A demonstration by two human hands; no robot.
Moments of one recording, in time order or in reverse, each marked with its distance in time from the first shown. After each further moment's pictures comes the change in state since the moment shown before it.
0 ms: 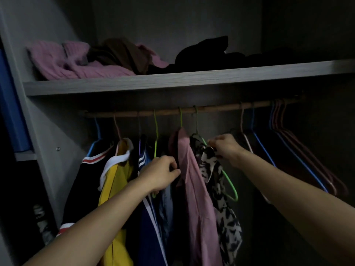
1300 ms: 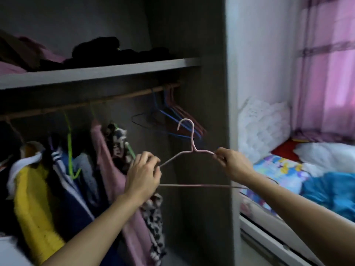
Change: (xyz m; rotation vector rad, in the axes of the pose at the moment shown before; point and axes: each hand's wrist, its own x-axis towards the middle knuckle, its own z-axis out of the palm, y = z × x) left_hand -0.123 0.112 0.081 -0.071 0.295 0.593; right_hand -0.298 0.095 -0.166 -0.866 0.395 0.033
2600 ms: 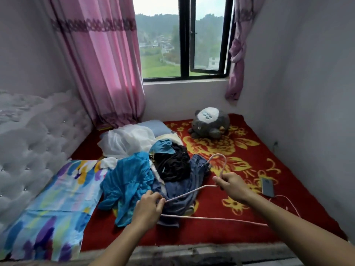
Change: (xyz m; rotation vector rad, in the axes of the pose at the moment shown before) left_hand 0.029 0.800 0.450 -0.705 -0.884 0.512; right_hand -0.321 0.699 -0.323 0.009 0.226 1.141
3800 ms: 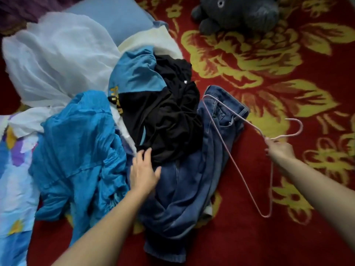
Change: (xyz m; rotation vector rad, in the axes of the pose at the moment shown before) left_hand 0.418 -0.201 0.329 0.237 -0.268 -0.307; right_hand 0.460 0.345 0.220 0.312 0.145 1.015
